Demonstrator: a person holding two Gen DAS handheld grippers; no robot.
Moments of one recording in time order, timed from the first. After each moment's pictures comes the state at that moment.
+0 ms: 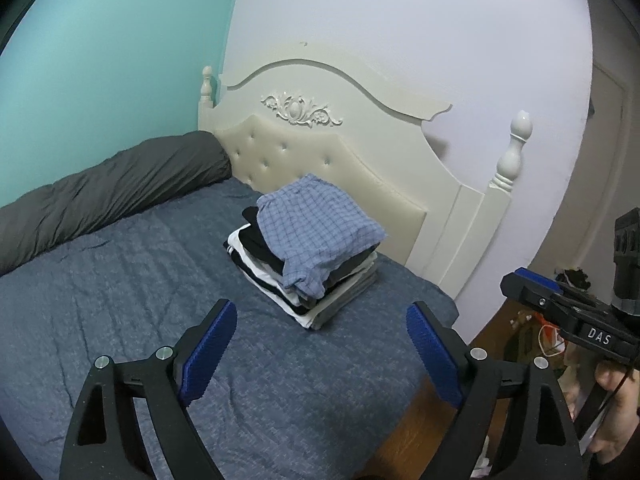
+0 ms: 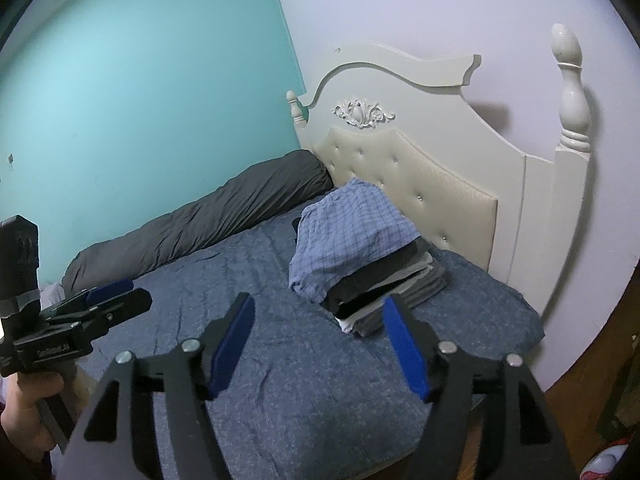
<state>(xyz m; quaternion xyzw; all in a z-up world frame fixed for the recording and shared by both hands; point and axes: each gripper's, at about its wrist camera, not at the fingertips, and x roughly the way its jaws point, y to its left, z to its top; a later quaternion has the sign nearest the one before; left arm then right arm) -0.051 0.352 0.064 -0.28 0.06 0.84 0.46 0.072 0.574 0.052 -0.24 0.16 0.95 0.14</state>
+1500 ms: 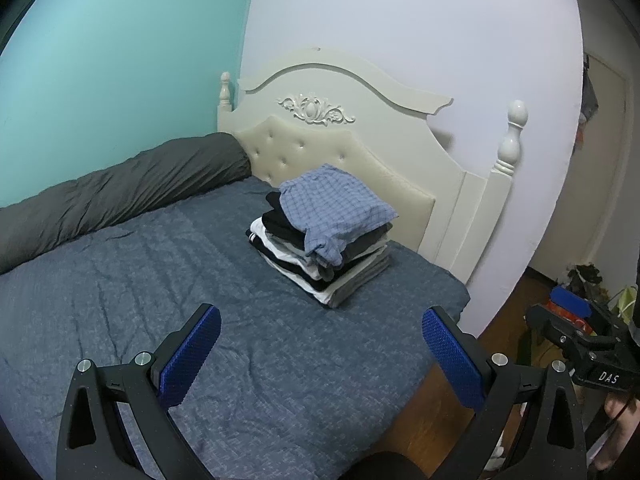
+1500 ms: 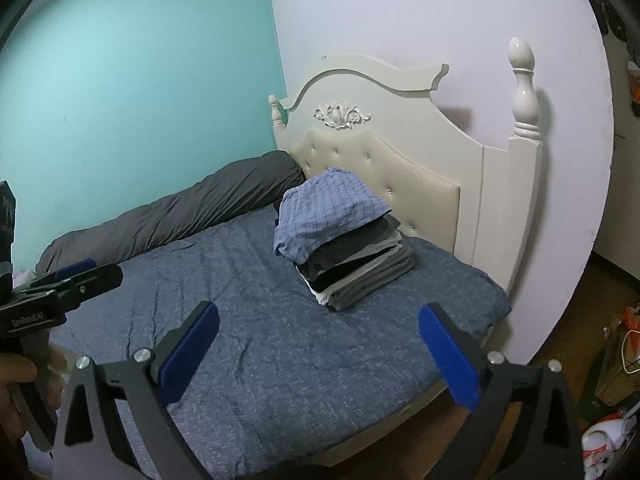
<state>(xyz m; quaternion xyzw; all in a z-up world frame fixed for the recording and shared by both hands) -0.010 0.294 0.038 -0.26 0.06 0.86 0.43 0.134 0.512 0.014 -0.23 0.12 0.95 0.20</state>
